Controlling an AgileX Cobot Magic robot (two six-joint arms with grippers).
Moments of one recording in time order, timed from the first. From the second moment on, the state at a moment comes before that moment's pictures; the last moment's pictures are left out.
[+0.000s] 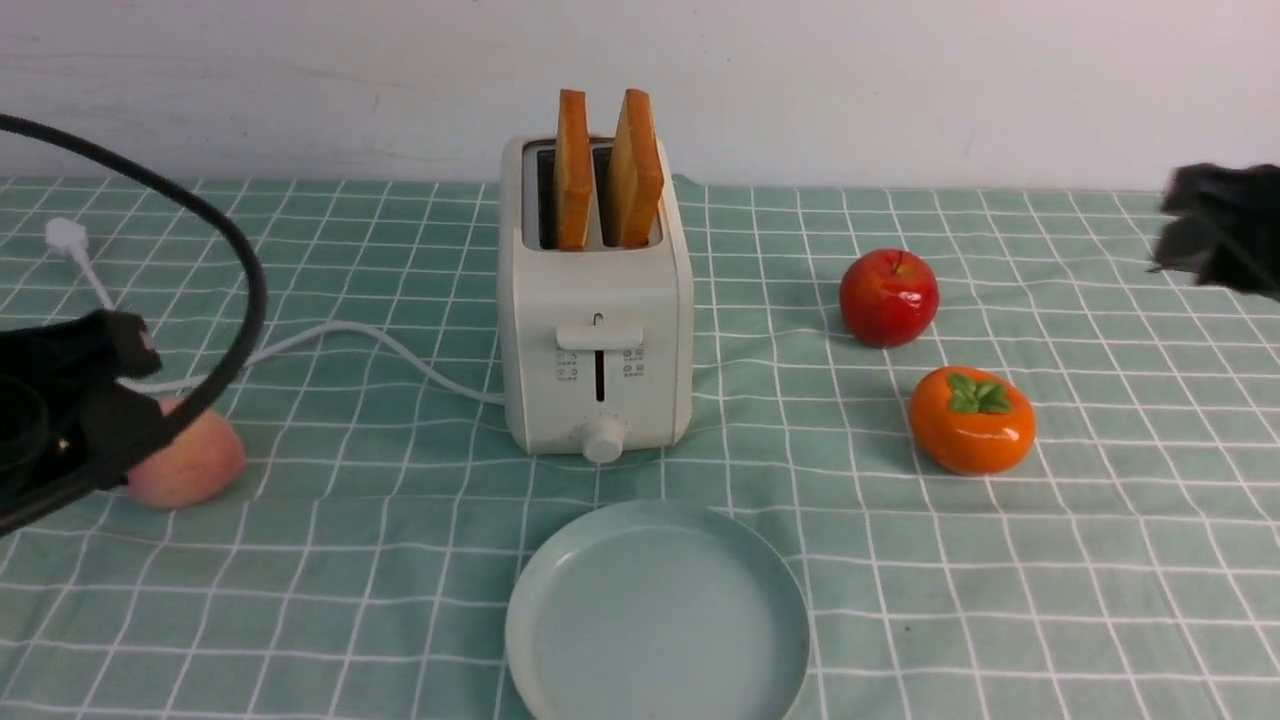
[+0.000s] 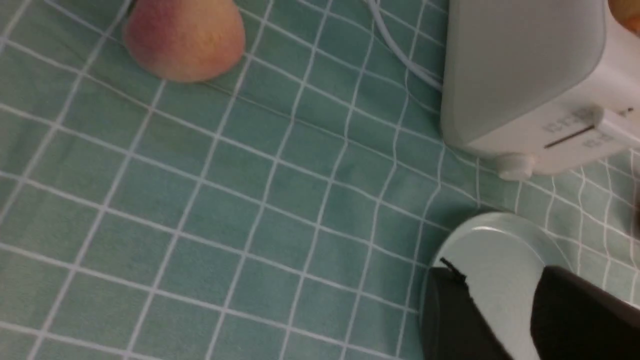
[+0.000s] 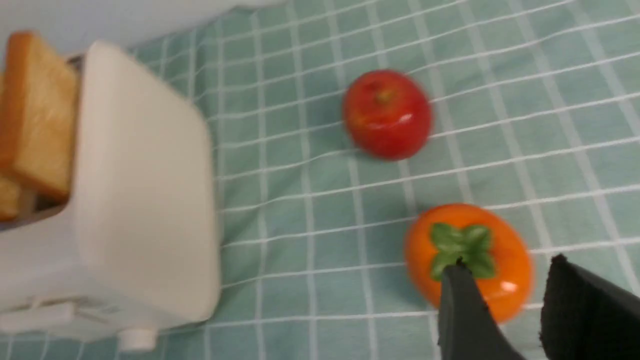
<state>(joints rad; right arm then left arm) 0.12 1.37 -1.18 0.27 0.52 0.09 -0.11 0.93 -0.85 -0.20 0.74 -0.48</state>
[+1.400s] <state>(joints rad) 0.32 1.87 -2.02 0.27 0.65 -0.11 -0.11 0.93 -0.86 -0.39 0.82 -0.30</state>
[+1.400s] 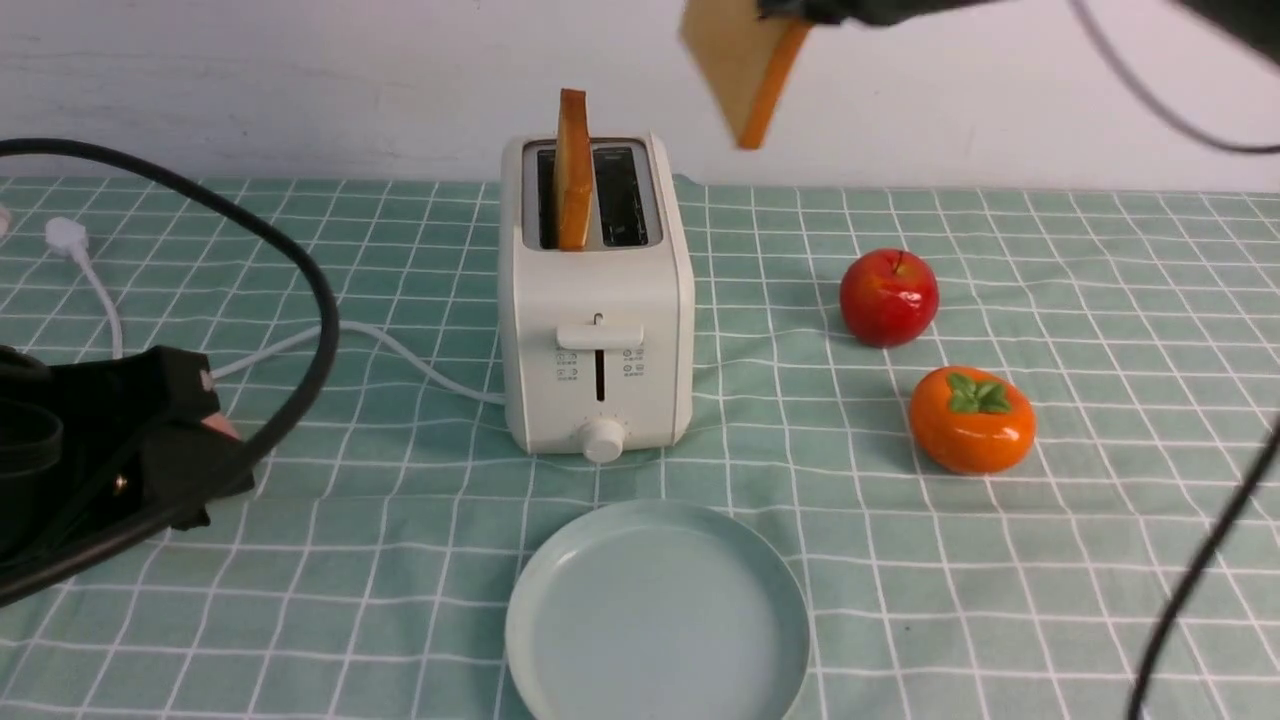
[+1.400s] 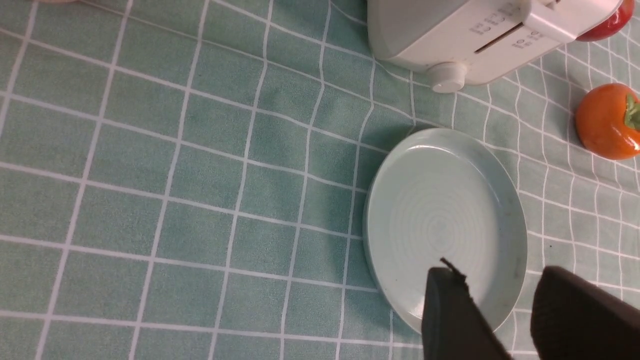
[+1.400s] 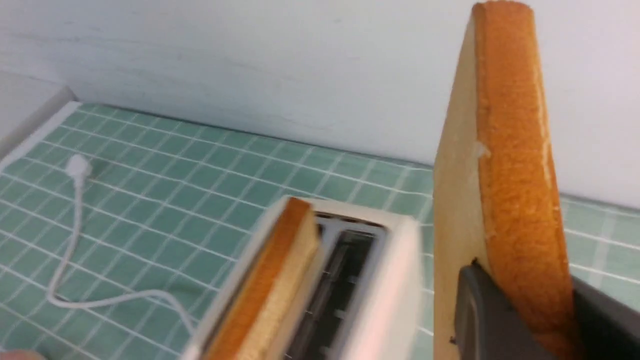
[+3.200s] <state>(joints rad) 0.26 1.54 -1.39 0.70 1.09 -0.37 -0.11 1.18 -1.20 -0.60 0.85 -0.10</state>
